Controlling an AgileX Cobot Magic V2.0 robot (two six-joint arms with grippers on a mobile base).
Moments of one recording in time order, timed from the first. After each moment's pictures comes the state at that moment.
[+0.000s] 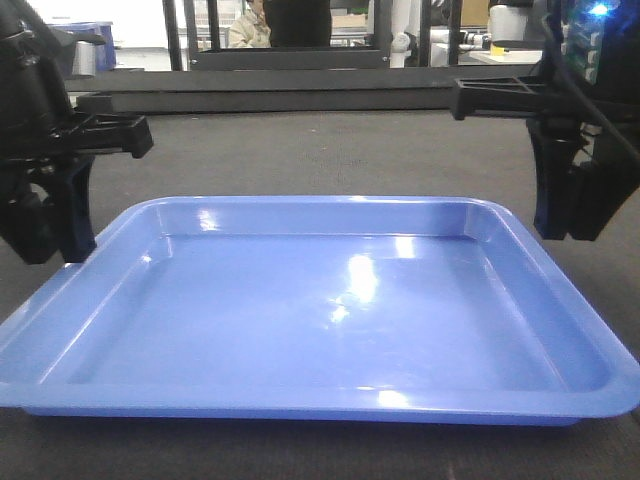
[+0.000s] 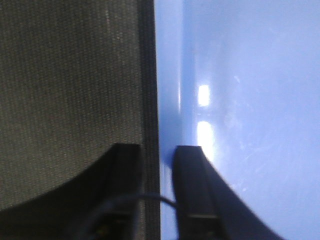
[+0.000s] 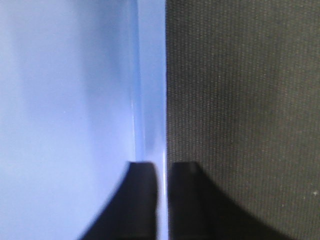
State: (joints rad) left arm -0.43 1.63 -1.15 -0.04 0.92 -0.25; right arm 0.38 1.60 -1.19 0.04 1.02 0.50
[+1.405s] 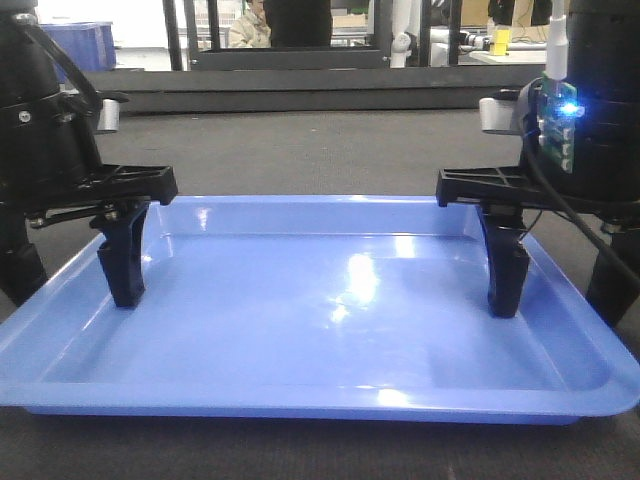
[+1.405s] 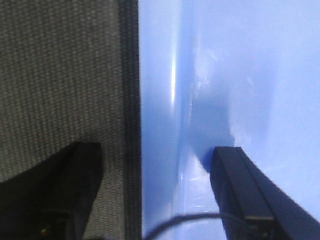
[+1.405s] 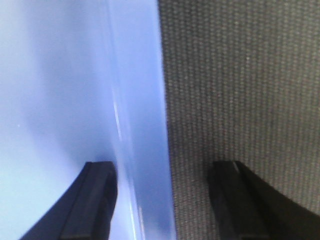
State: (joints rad) left arm -0.43 1.74 -1.16 -0.10 0.91 -0.25; right arm 0.38 1.69 -1.10 0.09 0.91 0.54
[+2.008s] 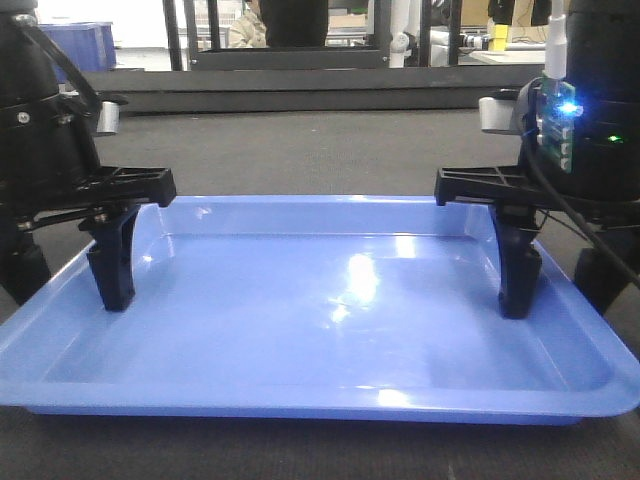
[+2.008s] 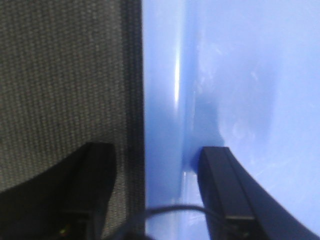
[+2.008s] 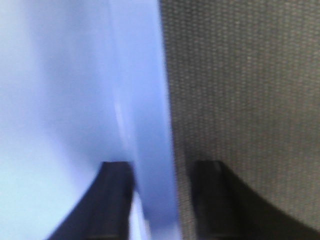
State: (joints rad) left arm -0.43 1.74 -1.16 -0.11 0.92 -0.25; right arm 0.38 1.69 -1.10 0.09 0.91 0.54
